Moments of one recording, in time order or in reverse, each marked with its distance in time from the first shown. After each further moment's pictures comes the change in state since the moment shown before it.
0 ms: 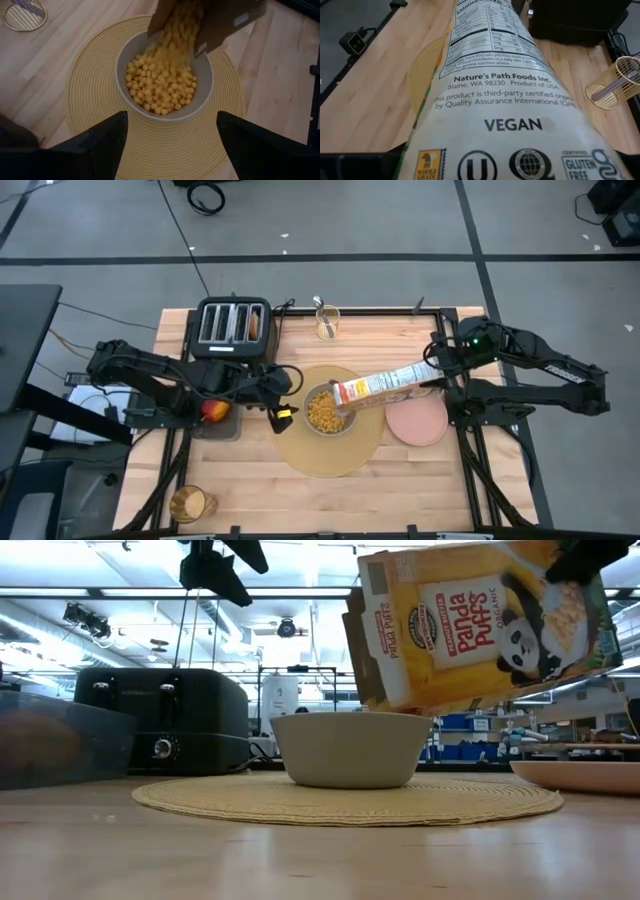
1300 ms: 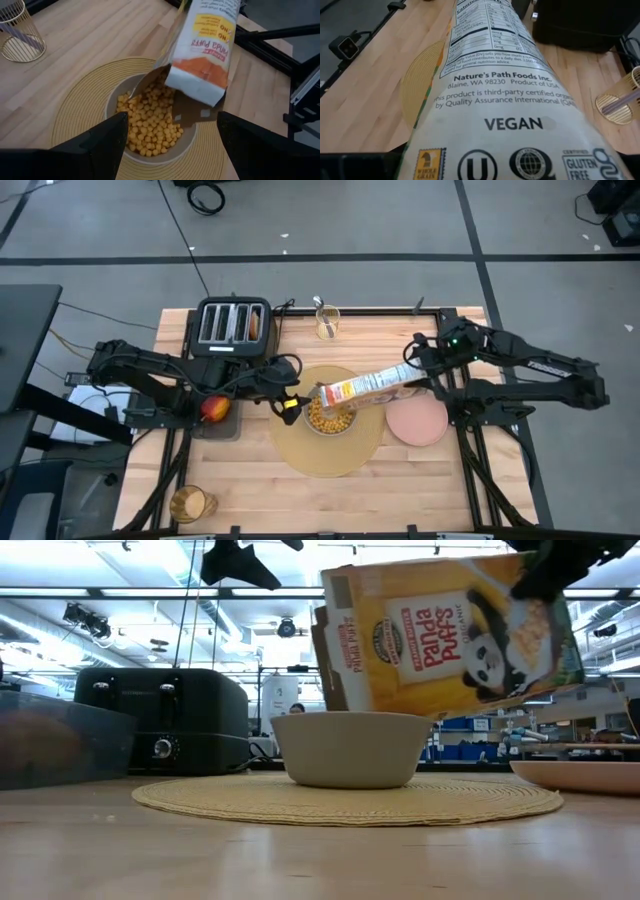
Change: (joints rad) left arm 0.032 -0.001 0.000 0.179 -0.041 -0.029; right arm 0.000 0.127 -0.068 0.197 -0.023 -0.003
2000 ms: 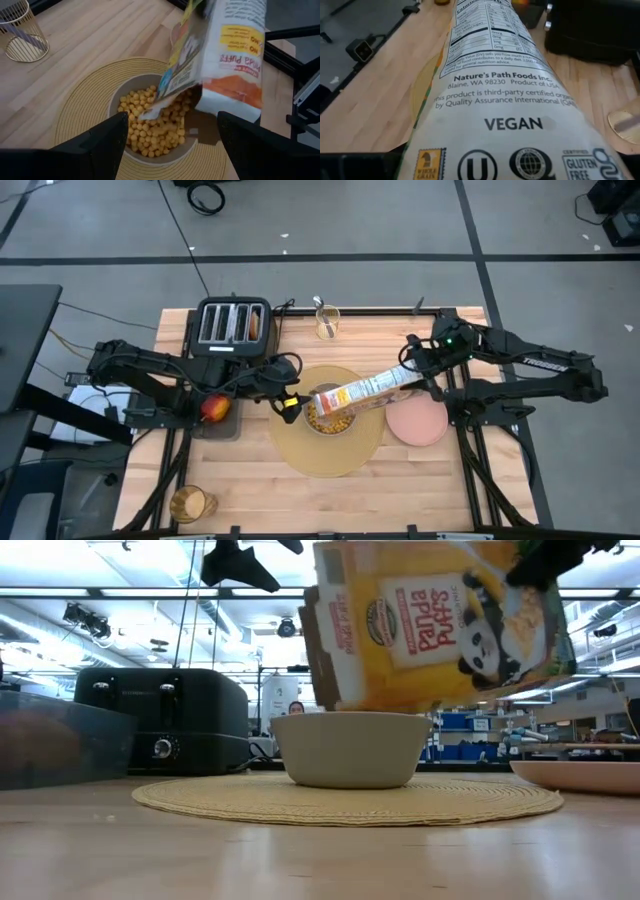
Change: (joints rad) left arm 0.006 0.000 0.000 -0.004 0.001 0.003; right arm 0.056 0.067 0.054 0.008 -0.014 -0.003
